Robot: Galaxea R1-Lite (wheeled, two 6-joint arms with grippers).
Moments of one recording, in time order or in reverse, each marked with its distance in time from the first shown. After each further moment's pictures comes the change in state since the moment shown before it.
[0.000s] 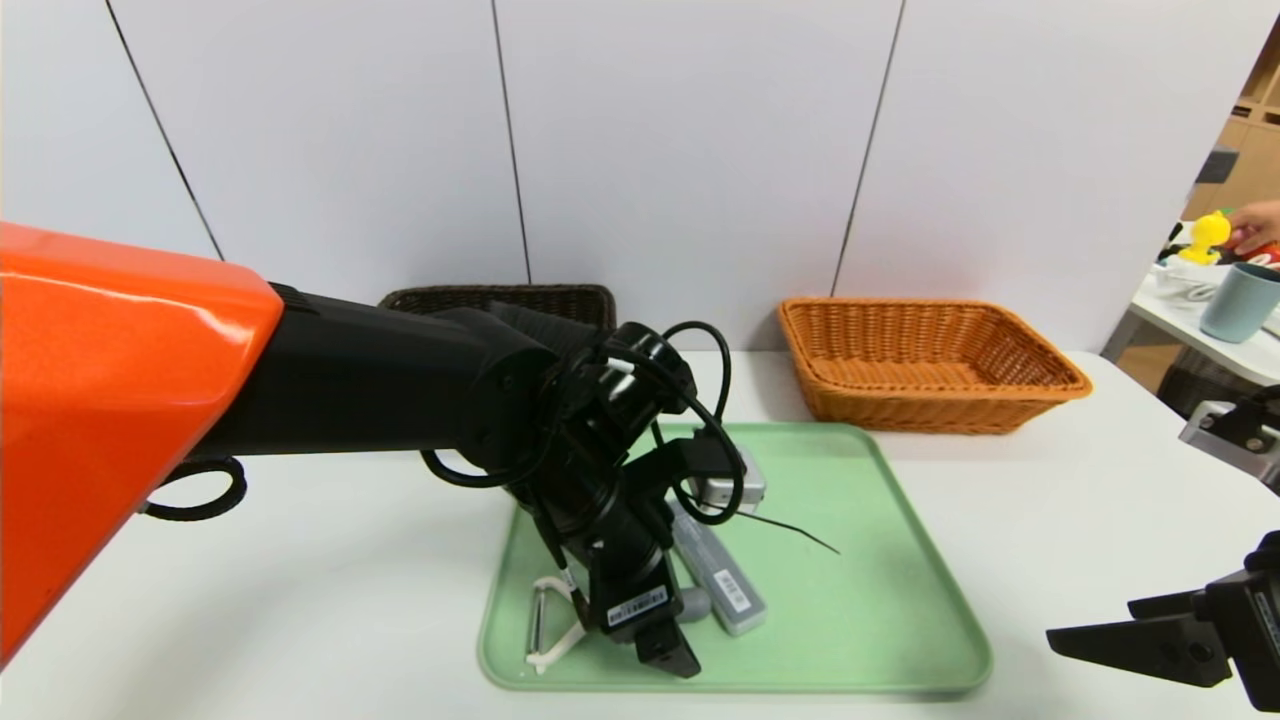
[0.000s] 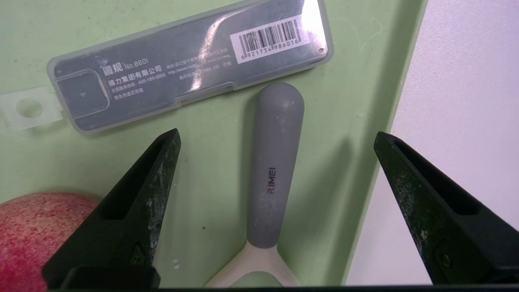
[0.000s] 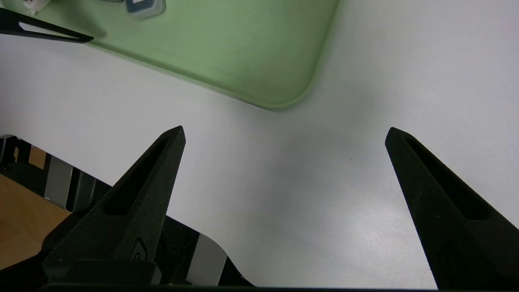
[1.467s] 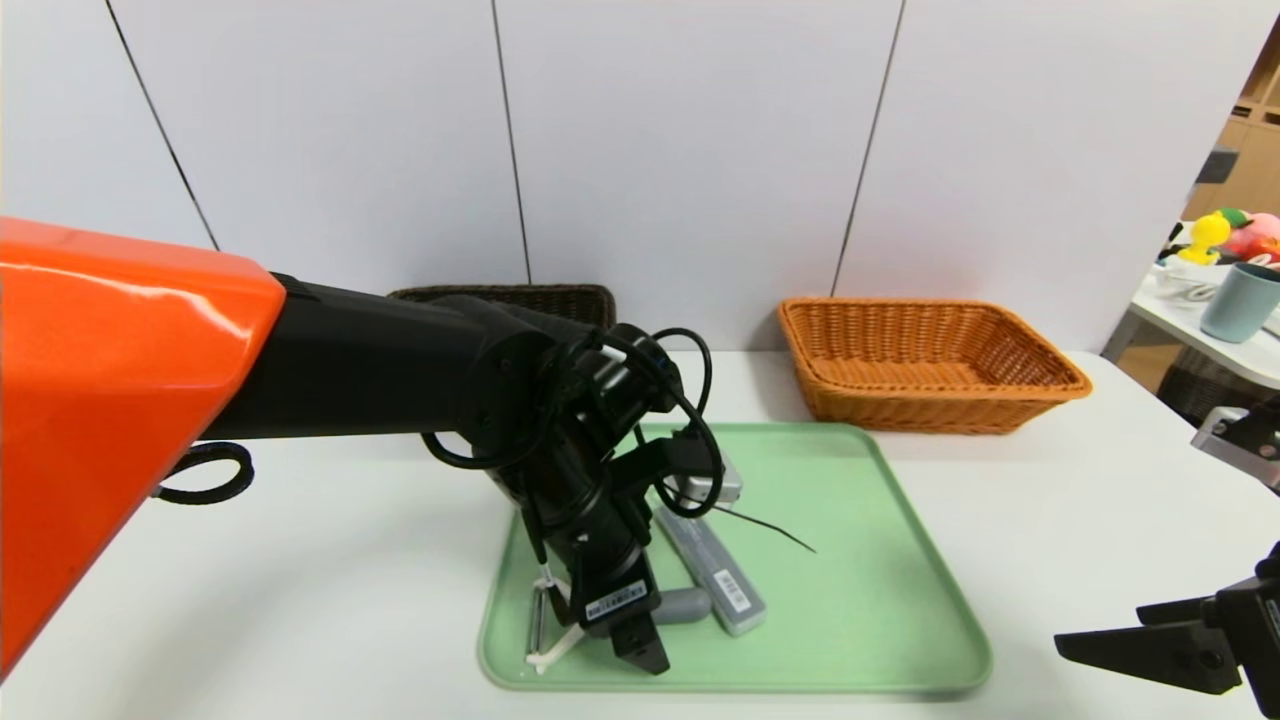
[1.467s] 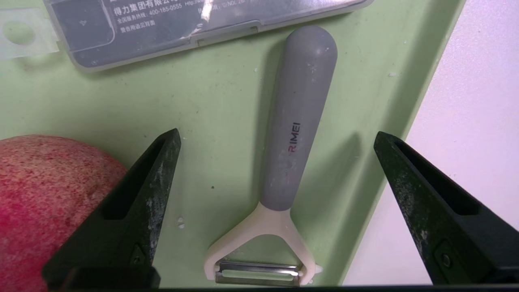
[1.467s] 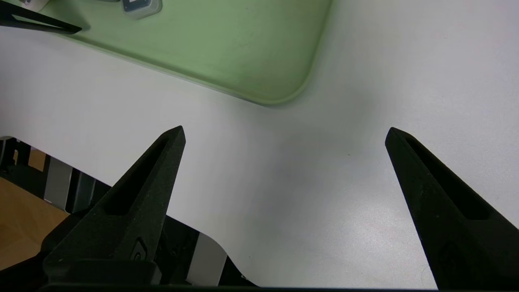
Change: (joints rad) left arm 0.025 0.014 -0.041 0.109 0.060 -0.019; right arm -0.016 -0.017 0.015 0.000 0.003 0.000
